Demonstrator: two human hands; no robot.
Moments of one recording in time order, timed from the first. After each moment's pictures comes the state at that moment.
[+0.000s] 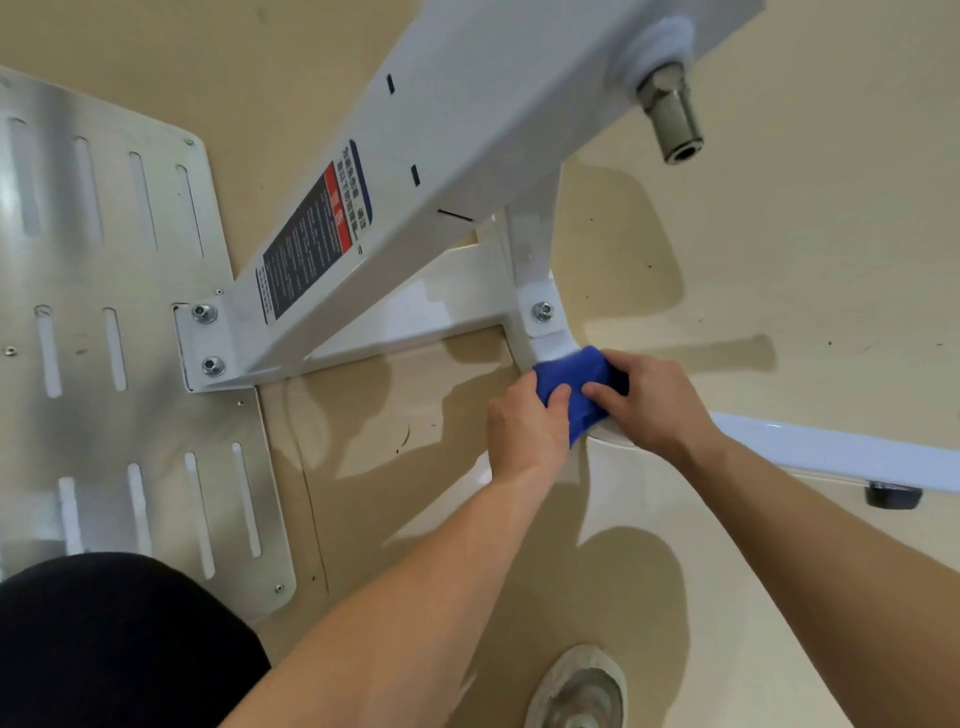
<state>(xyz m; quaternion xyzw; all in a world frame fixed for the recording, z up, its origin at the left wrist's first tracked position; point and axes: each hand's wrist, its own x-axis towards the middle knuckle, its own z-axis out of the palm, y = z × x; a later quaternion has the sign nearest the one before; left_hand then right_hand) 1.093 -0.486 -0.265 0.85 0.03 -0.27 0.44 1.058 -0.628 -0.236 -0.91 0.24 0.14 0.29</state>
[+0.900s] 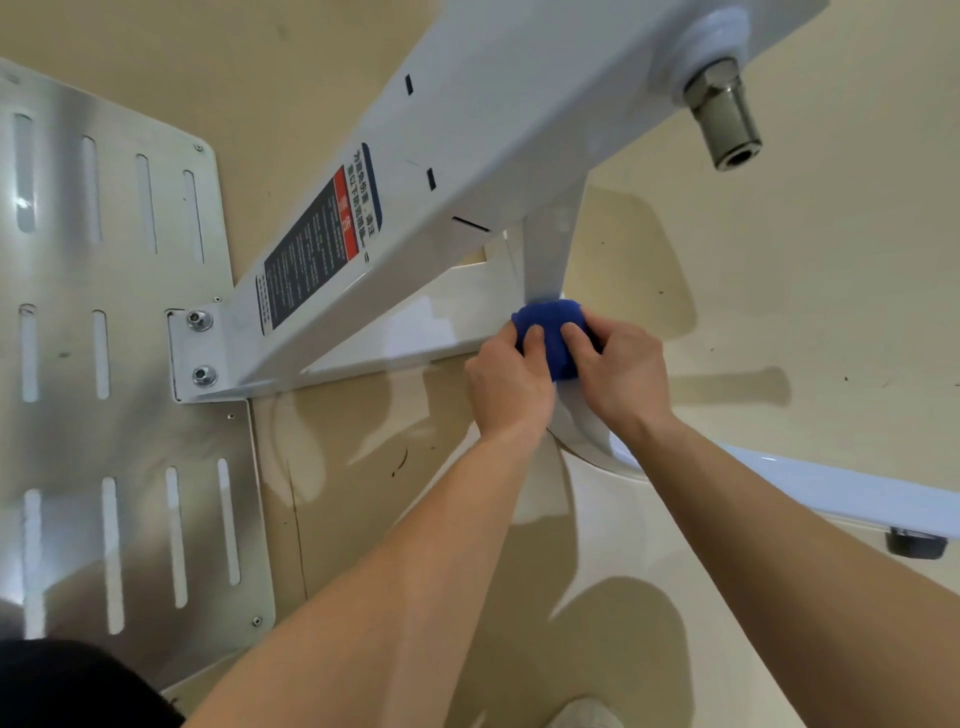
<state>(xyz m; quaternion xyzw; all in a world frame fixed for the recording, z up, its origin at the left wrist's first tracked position) 1.158 -0.499 -0.271 0.85 0.08 -0.17 0.50 1.121 -0.597 -0.237 -0.88 0.30 0.00 0.37</state>
